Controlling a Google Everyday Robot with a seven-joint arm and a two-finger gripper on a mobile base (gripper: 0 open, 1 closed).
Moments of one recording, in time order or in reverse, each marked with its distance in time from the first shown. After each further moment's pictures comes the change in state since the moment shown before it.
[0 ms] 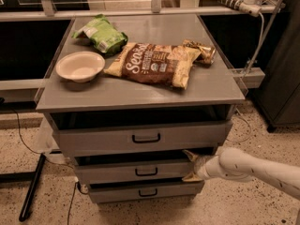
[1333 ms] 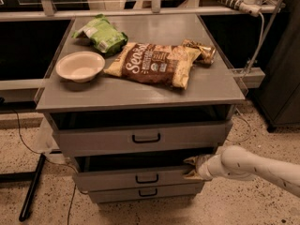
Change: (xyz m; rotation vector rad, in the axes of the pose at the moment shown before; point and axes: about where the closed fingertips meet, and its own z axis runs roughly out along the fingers) arm -0.009 -0.007 -0.014 0.000 0.000 0.000
